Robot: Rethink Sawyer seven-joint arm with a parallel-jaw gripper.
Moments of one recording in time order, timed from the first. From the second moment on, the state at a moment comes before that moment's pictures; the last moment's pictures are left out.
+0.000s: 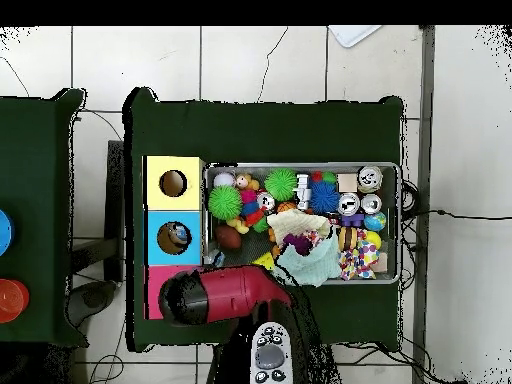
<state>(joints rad) -0.03 -0.75 -0.02 1.94 -0.21 0.45 1.73</state>
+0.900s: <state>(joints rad) 0.02 -0.77 -0.05 1.90 -0.07 0.47 1.73</state>
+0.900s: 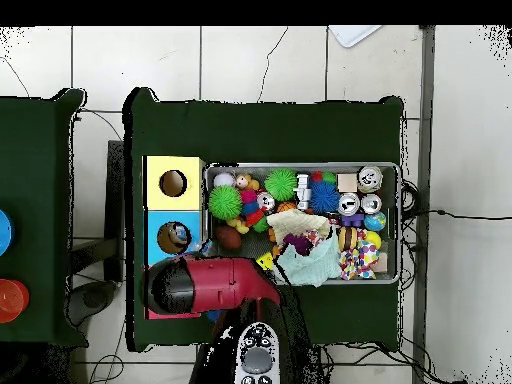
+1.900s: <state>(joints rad) 0.16 -0.79 -0.08 1.81 0.07 0.53 1.73</state>
